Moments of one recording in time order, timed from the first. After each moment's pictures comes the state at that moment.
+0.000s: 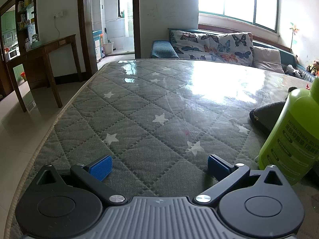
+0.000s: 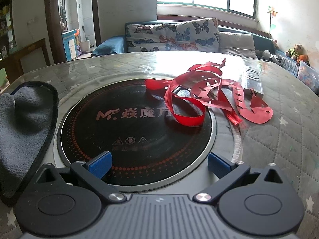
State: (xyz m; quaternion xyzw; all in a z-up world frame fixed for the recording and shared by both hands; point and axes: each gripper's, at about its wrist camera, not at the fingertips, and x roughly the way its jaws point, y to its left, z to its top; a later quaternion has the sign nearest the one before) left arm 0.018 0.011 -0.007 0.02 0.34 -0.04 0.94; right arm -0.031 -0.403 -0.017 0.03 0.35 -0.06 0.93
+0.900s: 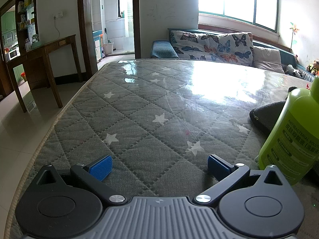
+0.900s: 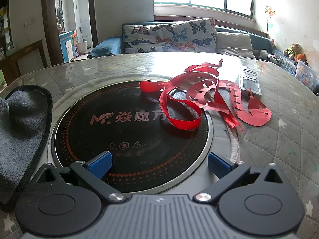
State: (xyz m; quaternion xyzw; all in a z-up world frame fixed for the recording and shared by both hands) left arm 0.024 0.014 -0.008 0.02 0.34 -0.04 0.94; right arm -0.026 -0.408 -0.019 0.03 0.35 -0.07 0.93
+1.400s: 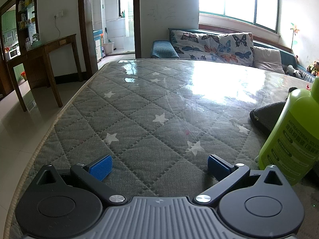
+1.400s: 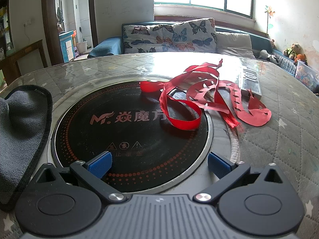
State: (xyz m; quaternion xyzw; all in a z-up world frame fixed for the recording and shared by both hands) left arm 0.020 0.013 -0.008 0.02 0.34 -0.04 0.94; right arm -0.028 -0.407 -0.018 0.03 0.35 -0.07 0.93
